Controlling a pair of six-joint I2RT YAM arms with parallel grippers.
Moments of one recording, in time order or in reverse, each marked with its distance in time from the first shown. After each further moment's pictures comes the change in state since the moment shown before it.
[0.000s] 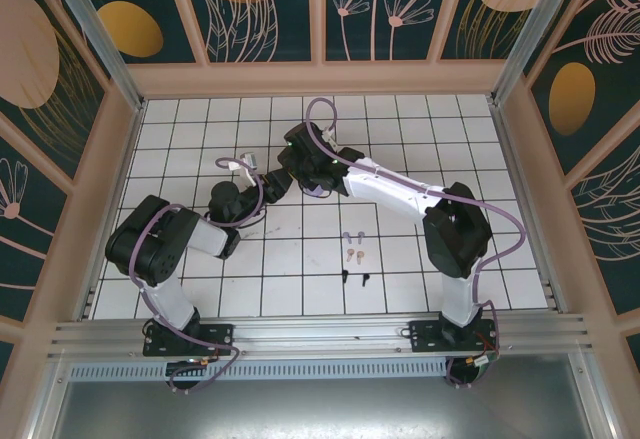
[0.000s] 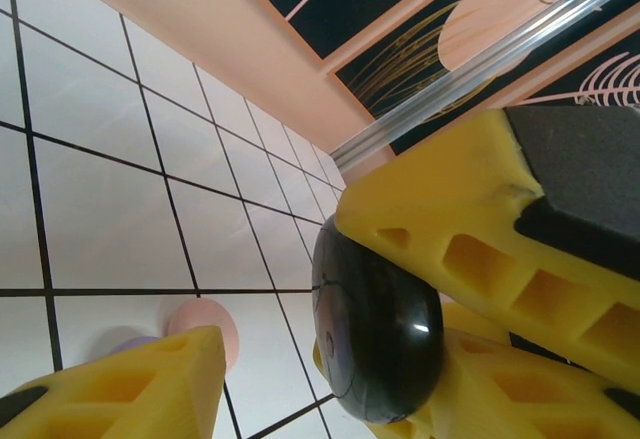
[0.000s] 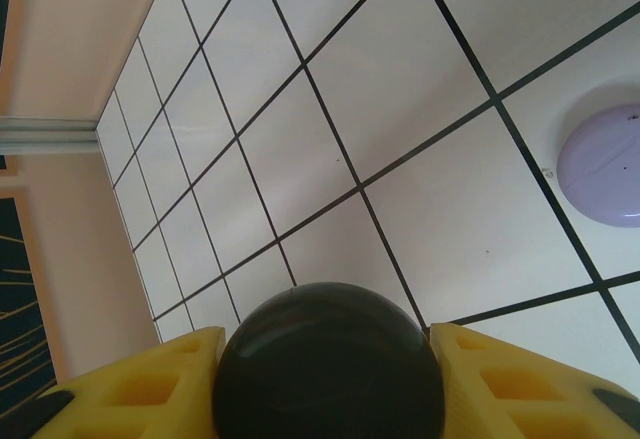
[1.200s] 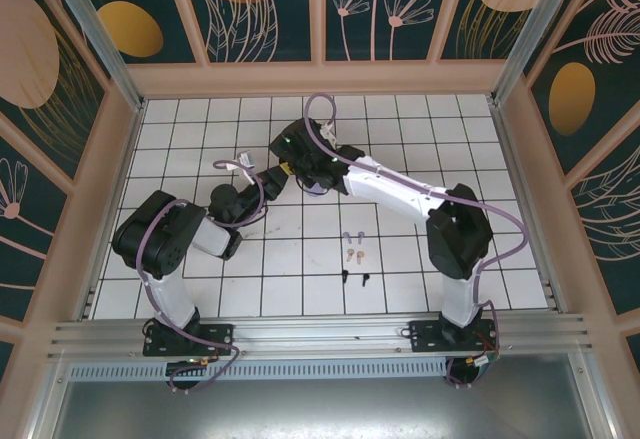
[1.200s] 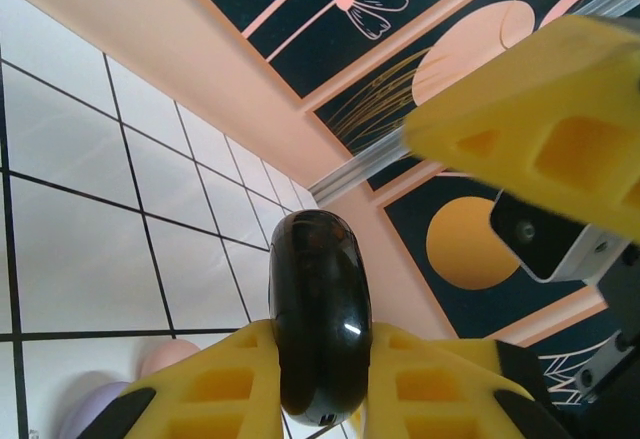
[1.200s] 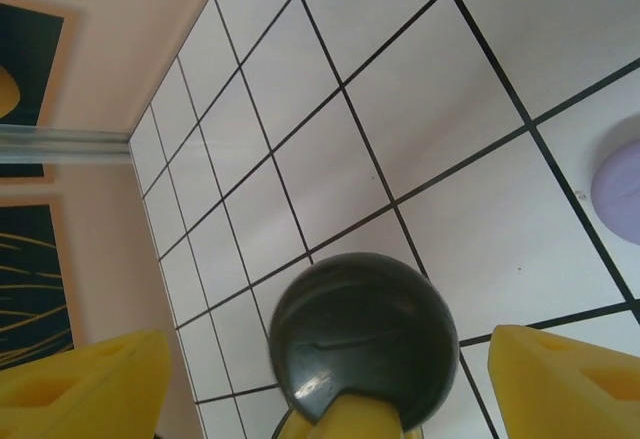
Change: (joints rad) left arm -0.006 0.058 0.002 0.139 -0.042 -0.056; right arm 0.005 -0.021 0.035 0.002 0.052 -0.026
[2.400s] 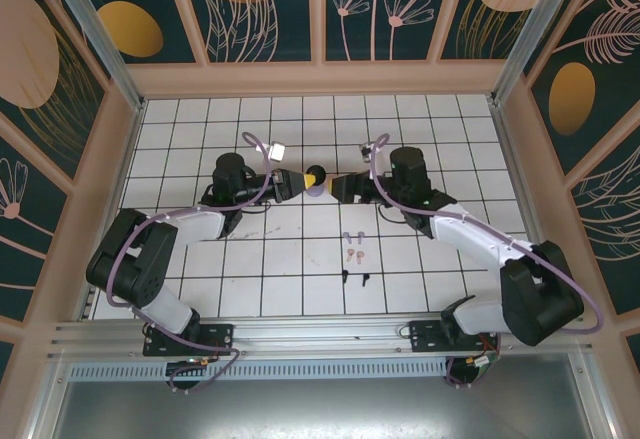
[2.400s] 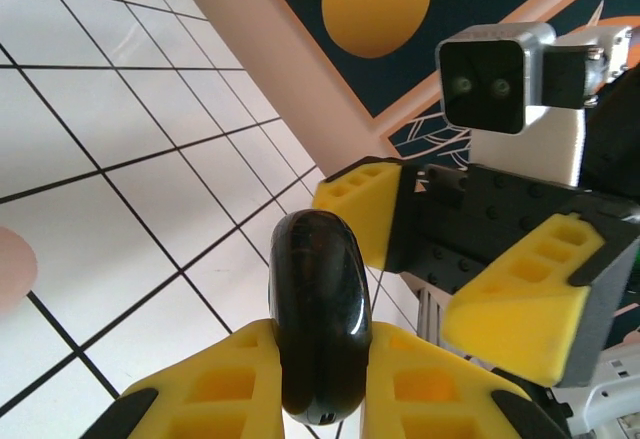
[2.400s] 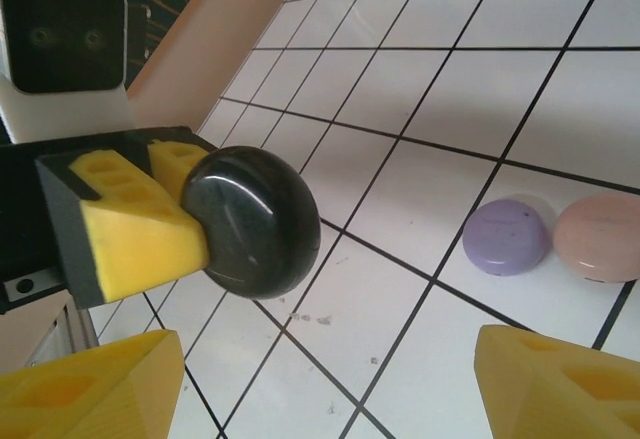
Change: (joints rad) left arm 0.000 -0.217 0.210 -0.635 0.554 0.247; right arm -0.342 -0.536 -0.819 0.537 -0.730 -0.914
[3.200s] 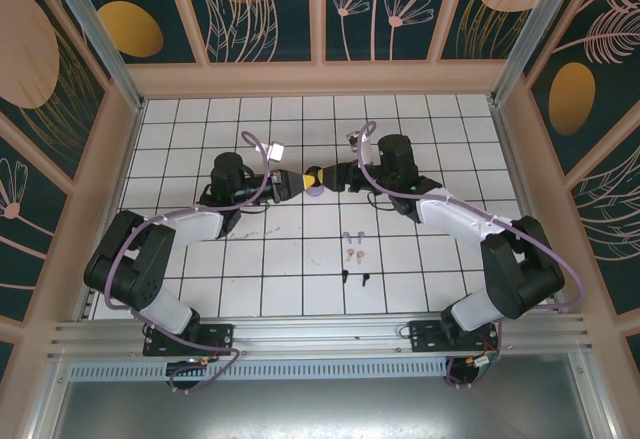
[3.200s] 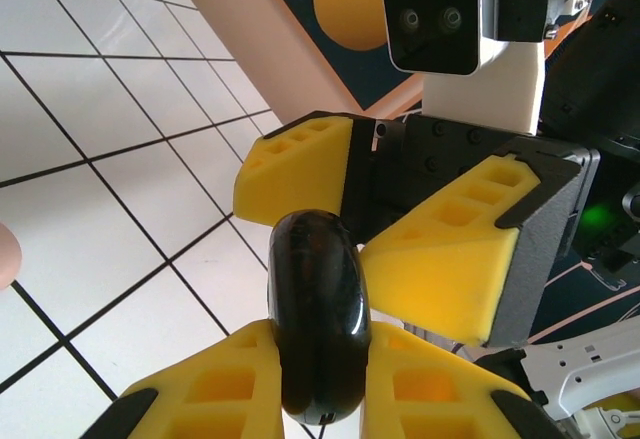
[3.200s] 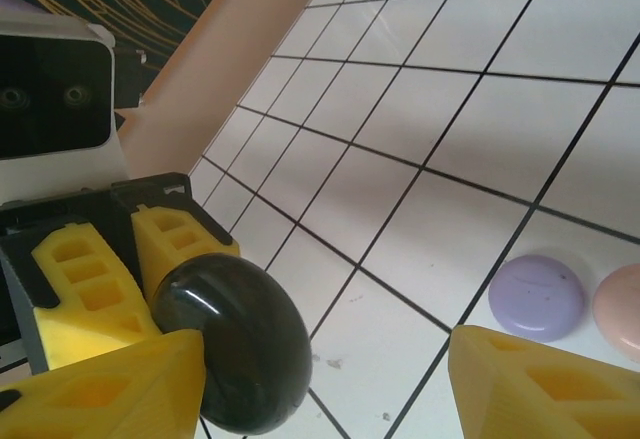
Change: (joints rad) left arm 0.005 -0.020 0.000 -0.017 0.024 -0.014; right arm 0.001 0.145 0.117 0.050 -0.034 -0.003
